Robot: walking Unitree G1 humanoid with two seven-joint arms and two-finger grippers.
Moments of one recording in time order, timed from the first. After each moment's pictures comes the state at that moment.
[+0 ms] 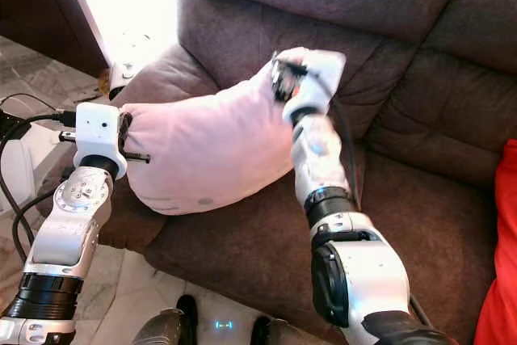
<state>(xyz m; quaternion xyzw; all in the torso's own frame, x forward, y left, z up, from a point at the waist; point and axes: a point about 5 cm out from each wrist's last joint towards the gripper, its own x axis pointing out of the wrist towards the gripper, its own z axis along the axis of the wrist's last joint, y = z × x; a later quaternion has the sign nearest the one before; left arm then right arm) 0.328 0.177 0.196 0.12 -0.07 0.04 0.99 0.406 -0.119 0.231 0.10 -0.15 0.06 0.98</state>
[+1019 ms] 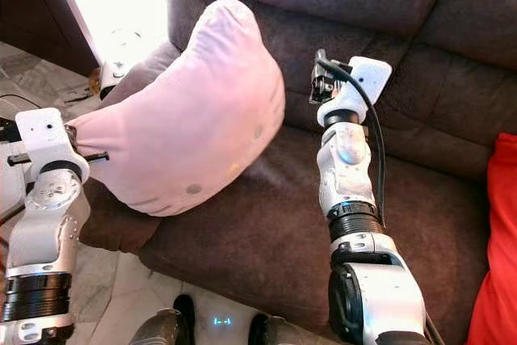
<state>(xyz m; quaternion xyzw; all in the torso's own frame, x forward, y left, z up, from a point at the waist) 0.318 0.225 0.194 0.01 -0.03 0.23 0.97 0.393 -0.161 0.223 0.10 -0.18 -0.02 0.98</state>
